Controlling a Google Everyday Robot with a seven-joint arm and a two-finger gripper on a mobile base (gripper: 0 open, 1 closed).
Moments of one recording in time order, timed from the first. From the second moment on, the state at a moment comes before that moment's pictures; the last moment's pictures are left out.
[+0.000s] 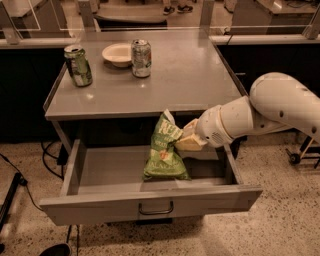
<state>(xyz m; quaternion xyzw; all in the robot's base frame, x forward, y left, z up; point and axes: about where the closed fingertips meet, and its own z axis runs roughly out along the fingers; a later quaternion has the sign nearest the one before) 0.525 -0.059 0.784 -0.54 0.74 0.24 0.33</state>
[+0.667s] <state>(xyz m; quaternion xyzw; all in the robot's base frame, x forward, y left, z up) 0.544 -0.051 0.727 -0.53 0.74 0.25 0.33</state>
